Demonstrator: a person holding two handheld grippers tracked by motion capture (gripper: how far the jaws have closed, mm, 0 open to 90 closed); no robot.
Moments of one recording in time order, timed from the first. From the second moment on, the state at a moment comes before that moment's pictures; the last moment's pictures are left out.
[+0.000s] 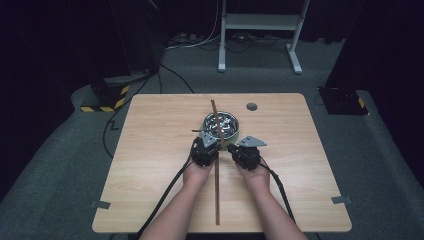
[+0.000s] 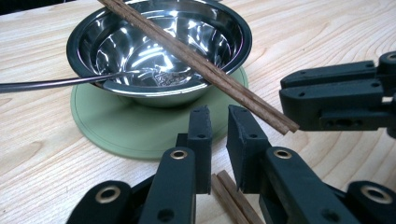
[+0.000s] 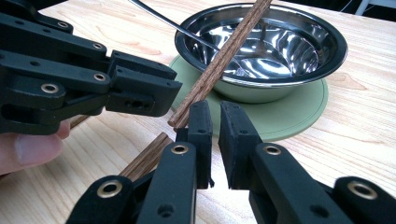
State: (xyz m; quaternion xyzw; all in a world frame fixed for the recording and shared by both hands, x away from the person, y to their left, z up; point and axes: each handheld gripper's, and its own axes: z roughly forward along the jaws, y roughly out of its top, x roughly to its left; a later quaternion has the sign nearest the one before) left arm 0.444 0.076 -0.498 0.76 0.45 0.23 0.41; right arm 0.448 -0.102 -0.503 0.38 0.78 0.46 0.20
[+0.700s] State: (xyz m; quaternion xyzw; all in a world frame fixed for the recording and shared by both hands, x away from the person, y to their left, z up) left arm 0.444 0.073 -0.497 0.76 0.44 0.23 0.41; right arm 0.446 -0.098 -0.503 0.36 0.79 0.46 0.20
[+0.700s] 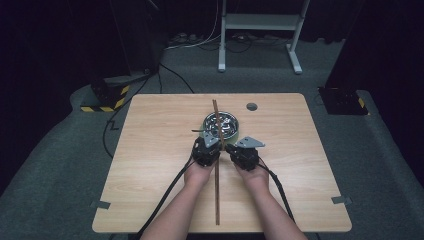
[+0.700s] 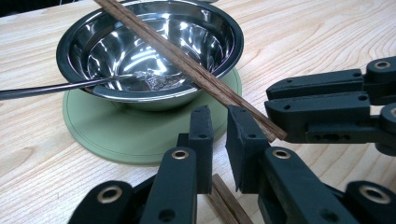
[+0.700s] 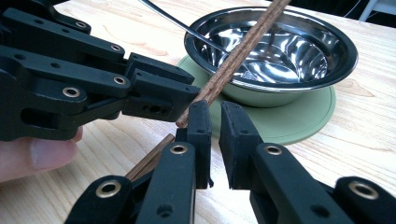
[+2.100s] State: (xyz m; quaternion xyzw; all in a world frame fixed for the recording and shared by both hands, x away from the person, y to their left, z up) left arm 0.443 0.080 -0.499 0.77 0.44 0.23 0.41; right arm 0.443 -0.094 -0.501 0.36 0.79 0.46 0.21
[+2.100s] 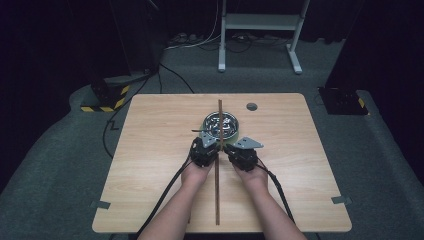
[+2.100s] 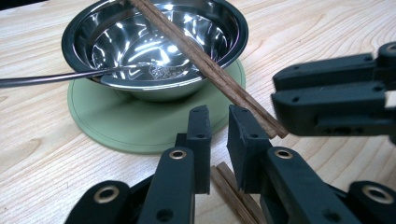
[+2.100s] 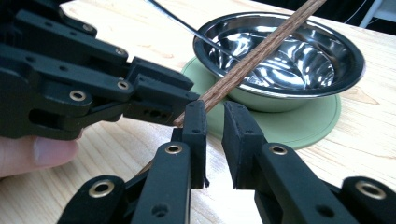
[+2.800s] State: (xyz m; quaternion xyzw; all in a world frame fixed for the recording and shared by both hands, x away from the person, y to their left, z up) left arm 0.369 0.229 -0.508 0.71 0.53 0.28 0.37; right arm 0.434 -0.100 -0.490 0.38 0.77 0.46 0.23
